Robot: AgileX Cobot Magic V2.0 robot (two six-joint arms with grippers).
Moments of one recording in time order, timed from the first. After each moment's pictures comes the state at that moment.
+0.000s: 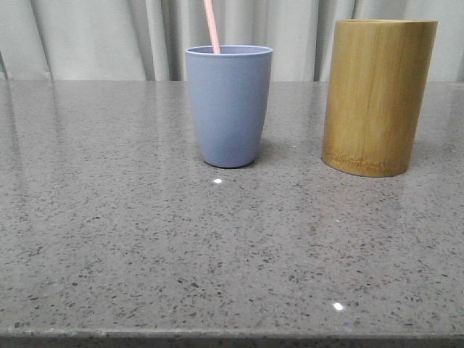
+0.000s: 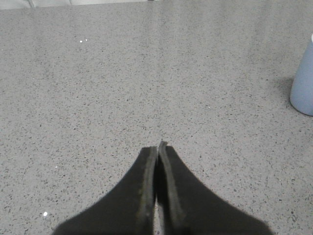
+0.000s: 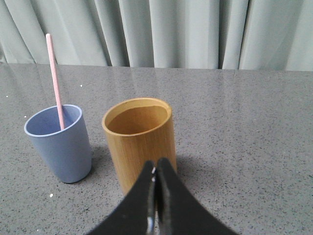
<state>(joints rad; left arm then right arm) -0.41 0.37 -0.60 0.28 0.75 -0.37 0.29 0.36 -0.49 0.14 0.35 0.05</state>
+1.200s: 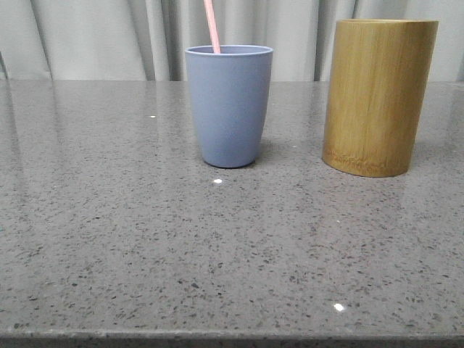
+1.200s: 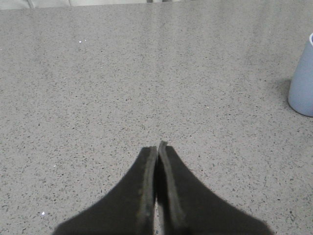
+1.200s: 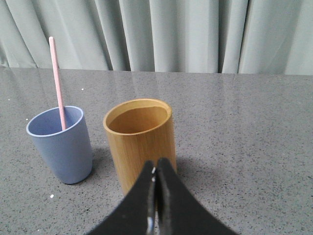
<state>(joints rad) -0.41 0.36 -0.59 0.27 0.75 -0.37 0.29 0.33 -0.47 0.14 0.35 0.05</state>
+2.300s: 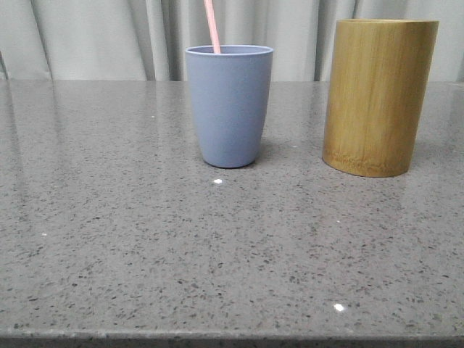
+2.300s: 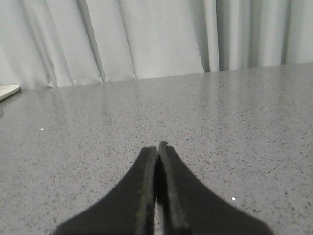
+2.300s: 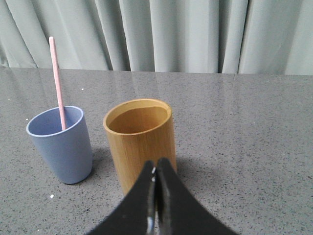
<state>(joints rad) -0.01 0.06 -0.05 0.07 0.08 -0.04 0.29 0.33 -0.47 0.14 0.35 0.05</state>
